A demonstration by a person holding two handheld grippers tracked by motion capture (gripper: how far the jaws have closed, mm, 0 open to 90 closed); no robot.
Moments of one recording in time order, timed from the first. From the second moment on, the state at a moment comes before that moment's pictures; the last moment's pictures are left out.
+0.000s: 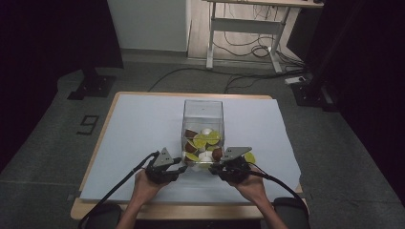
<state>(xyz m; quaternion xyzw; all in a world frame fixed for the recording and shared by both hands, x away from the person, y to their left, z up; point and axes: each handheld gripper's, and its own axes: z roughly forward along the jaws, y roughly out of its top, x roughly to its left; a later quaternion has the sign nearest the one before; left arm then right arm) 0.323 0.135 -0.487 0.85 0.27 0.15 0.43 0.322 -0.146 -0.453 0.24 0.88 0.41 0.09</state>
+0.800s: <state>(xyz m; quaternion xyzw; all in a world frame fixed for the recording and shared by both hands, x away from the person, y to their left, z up) 0.327 0.131 -0.501 0.87 0.29 0.14 0.38 0.334 -0.138 -0.454 0.25 0.87 0.40 0.11</state>
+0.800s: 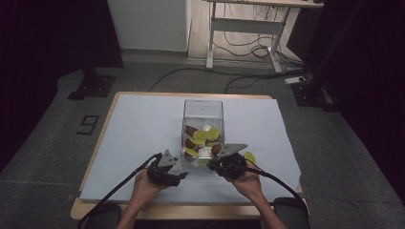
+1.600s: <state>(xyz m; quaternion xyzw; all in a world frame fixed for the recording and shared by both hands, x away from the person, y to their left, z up) 0.337 0.140 -0.517 0.87 0.32 0.12 0.34 0.351 -0.135 -0.455 0.27 0.87 0.39 0.13</state>
